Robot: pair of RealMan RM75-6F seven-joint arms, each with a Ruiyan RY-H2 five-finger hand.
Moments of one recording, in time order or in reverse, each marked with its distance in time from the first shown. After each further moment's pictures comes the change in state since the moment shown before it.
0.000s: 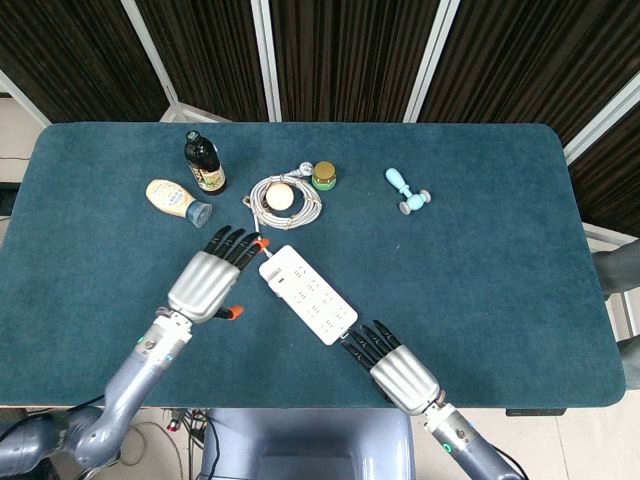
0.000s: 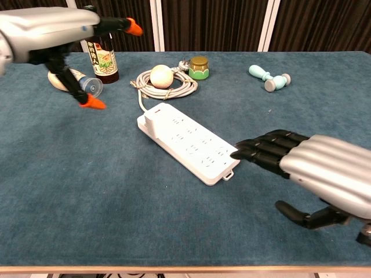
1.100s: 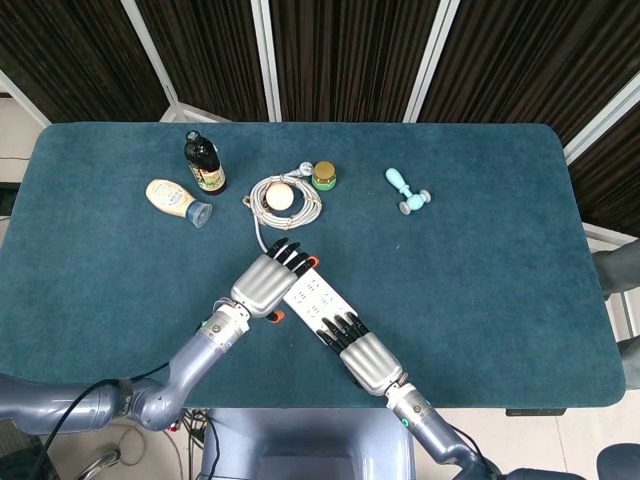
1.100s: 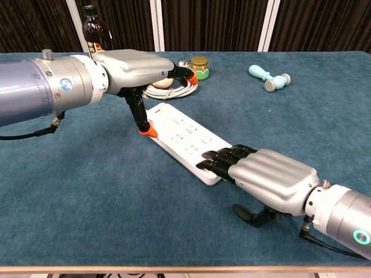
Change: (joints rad) left arm -0.242 -0.186 0.009 0.217 -0.212 -0.152 0.093; right arm 0.113 -0.217 0.068 0.165 0.221 -0.097 -0.072
